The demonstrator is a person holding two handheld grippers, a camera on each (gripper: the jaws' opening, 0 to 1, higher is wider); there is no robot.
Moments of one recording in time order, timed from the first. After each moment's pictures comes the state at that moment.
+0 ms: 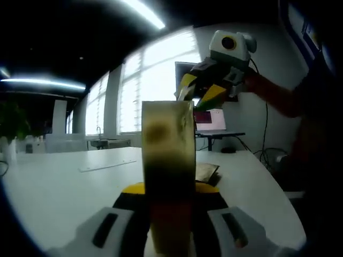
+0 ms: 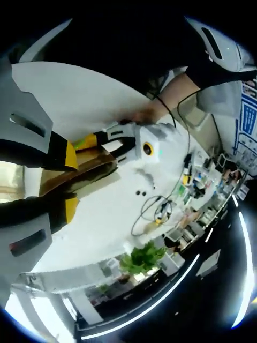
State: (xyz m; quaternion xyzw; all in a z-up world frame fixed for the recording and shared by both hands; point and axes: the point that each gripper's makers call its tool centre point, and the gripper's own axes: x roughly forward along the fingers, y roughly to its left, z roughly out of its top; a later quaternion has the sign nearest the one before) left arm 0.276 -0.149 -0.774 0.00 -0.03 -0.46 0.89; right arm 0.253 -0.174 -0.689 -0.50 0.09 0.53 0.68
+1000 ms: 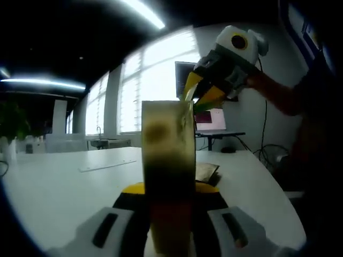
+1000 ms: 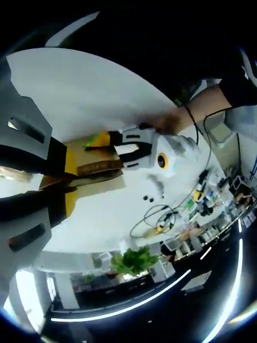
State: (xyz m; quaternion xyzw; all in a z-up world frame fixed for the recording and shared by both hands) left arm 0.276 -0.148 -0.774 0.00 -0.03 -0.46 0.89; right arm 0.254 -0.175 -0.692 -0.60 0.07 0.50 0.62
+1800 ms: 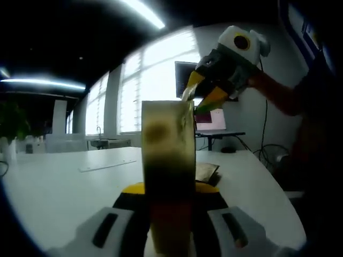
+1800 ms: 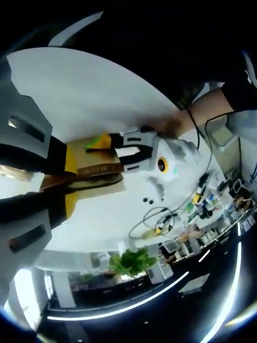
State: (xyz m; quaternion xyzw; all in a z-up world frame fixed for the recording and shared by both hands) left arm 0.277 -0.149 -0.774 0.00 -0.03 -0.46 0.89; right arm 0.252 -0.176 -0.693 -0.61 0.06 0.50 0.61
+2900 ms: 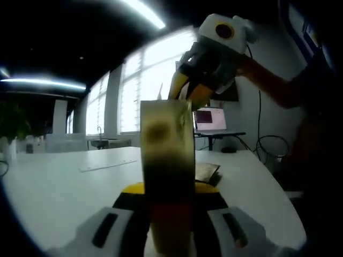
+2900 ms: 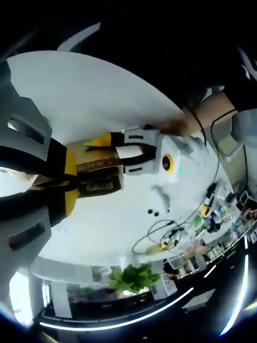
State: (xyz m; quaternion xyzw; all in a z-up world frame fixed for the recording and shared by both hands) left arm 0.276 -0.149 -0.775 0.00 -0.03 -0.46 0.89; right arm 0.260 -0.160 -0.701 -0.61 0.12 0.54 0.57
